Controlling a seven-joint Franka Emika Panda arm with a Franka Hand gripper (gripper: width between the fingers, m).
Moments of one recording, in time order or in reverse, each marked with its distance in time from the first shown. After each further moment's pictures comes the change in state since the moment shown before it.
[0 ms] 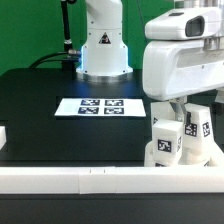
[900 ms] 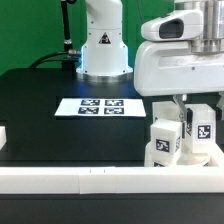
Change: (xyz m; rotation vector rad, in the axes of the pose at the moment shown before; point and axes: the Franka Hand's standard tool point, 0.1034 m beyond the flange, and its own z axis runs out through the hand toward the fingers) arm 0.005 0.004 0.001 0.005 -0.006 0.579
